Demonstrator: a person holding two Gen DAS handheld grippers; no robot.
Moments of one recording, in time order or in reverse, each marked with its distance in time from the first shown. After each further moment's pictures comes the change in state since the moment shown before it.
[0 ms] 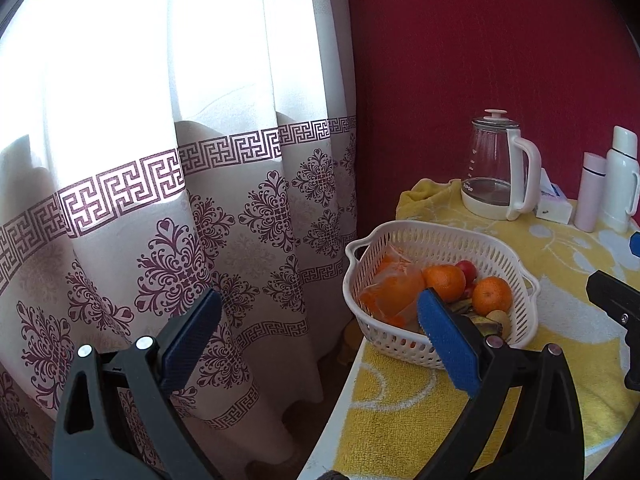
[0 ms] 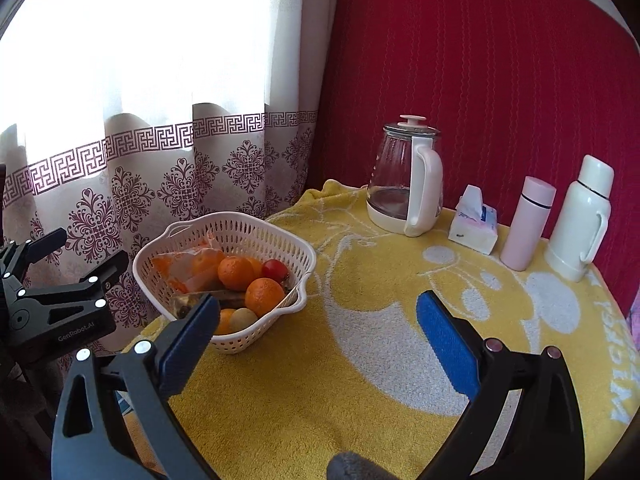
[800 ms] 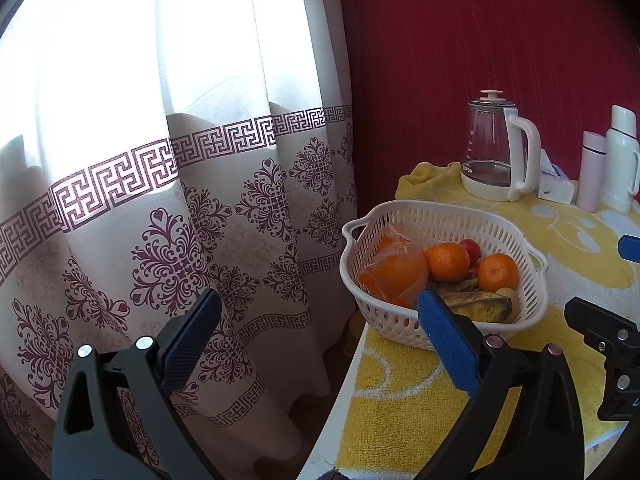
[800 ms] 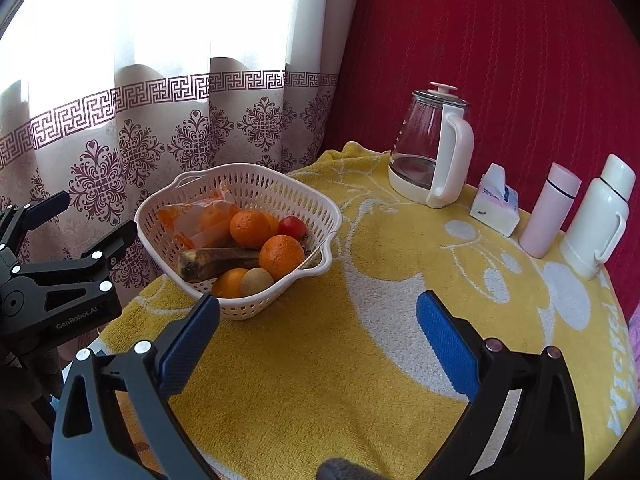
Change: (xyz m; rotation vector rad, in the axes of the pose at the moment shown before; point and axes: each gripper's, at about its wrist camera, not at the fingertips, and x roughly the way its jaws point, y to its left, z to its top) left arm 0.009 -0.004 -0.012 0.044 0.024 0.001; right arm 0.023 0.015 -0.010 -0.065 0.132 0.029
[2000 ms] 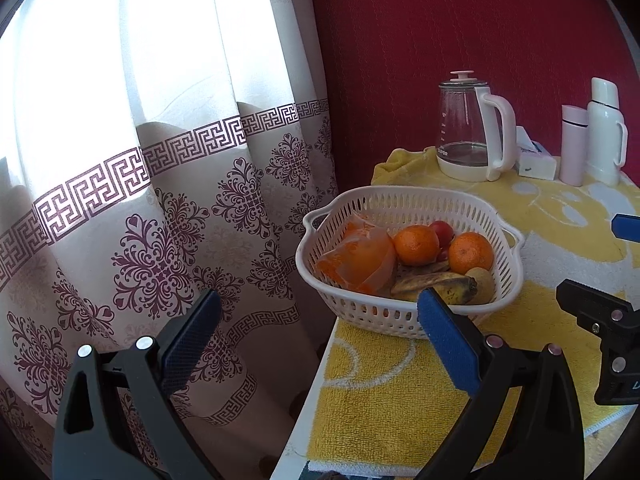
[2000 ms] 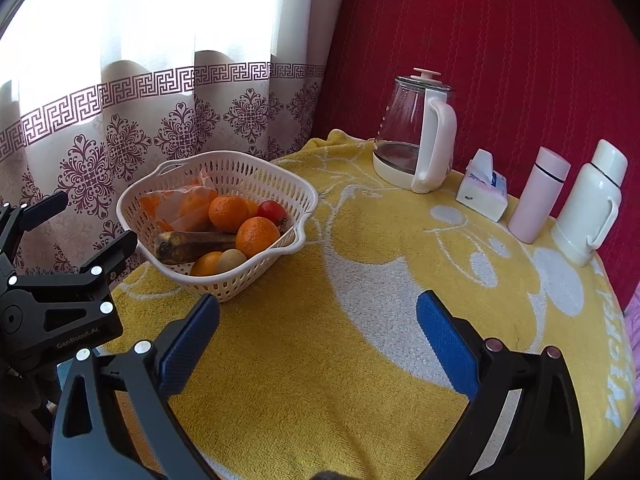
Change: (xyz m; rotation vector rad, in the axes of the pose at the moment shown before) left arm -0.003 -0.027 -0.004 0.082 0.015 -0.040; right arm 0.000 -0.019 -0.013 0.031 0.030 -0.038
